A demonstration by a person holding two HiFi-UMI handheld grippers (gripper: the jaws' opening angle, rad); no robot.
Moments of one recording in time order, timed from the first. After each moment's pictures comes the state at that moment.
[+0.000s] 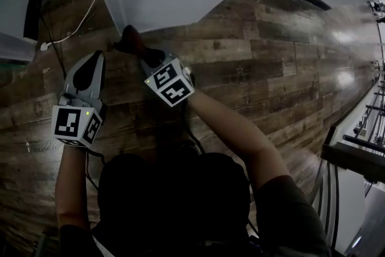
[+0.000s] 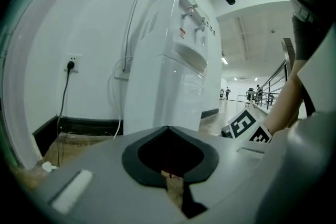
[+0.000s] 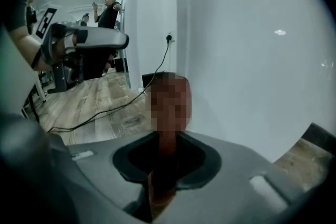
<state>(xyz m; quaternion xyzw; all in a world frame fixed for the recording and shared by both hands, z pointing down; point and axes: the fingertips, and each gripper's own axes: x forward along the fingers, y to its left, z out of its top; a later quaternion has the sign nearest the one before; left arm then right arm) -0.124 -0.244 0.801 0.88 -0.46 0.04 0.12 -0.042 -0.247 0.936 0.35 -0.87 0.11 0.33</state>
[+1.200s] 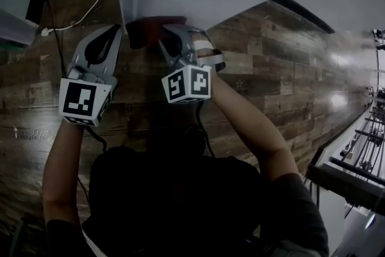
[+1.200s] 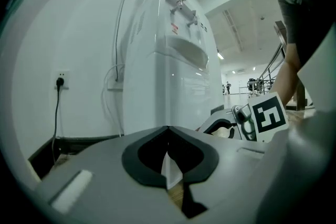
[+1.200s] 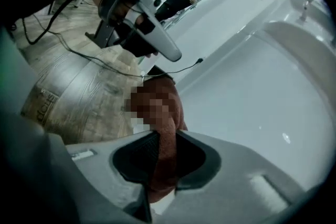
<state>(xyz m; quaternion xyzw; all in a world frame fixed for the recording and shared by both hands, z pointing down) -0.094 -0.292 0.788 0.88 -0.47 0.06 0.04 -0.014 -0.299 0.872 0.30 -0.80 -0.30 0.42</state>
